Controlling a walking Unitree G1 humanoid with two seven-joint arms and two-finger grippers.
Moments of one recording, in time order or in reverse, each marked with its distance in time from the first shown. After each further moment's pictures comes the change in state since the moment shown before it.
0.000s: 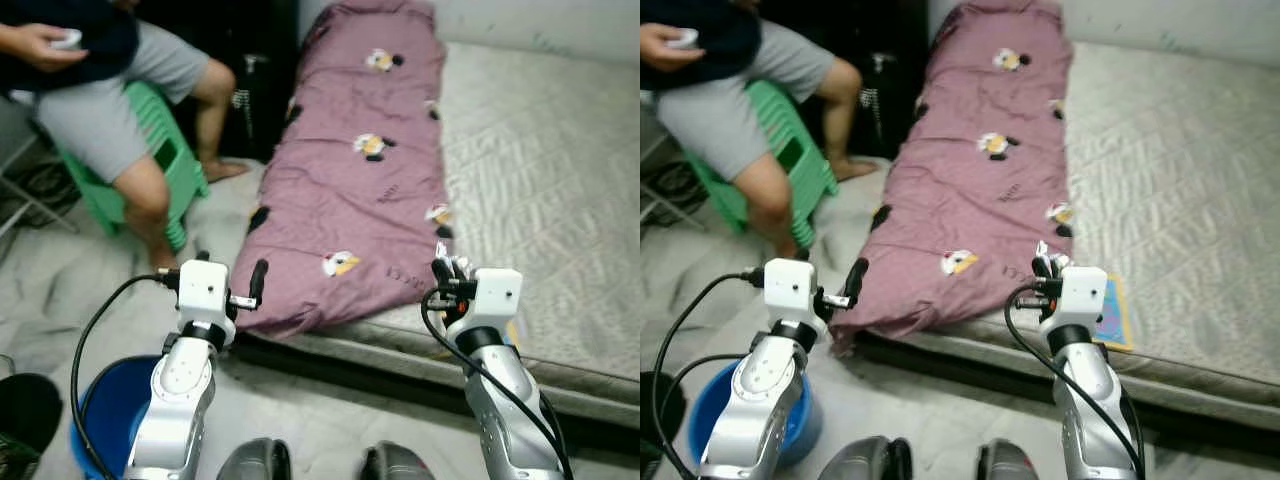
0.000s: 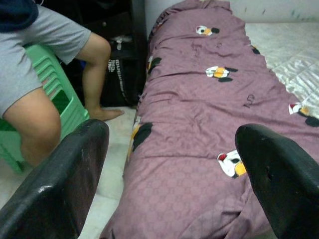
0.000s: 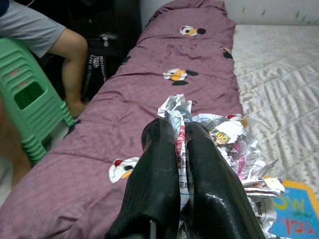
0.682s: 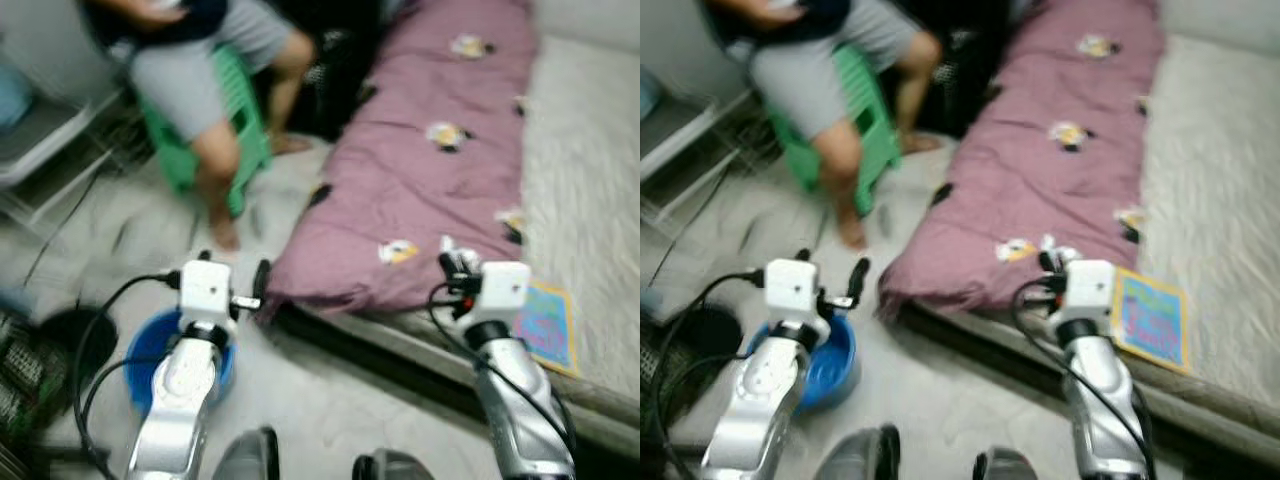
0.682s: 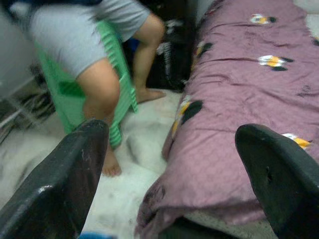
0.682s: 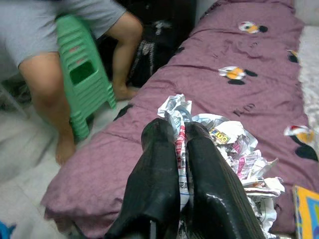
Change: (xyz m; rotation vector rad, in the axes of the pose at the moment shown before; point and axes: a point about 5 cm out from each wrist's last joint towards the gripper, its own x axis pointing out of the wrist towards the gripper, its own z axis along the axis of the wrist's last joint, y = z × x) left arm -0.007 0.005 -0.002 0.024 0.010 0.022; right arm 0.004 -0.005 0.004 -0.025 -0.011 0.012
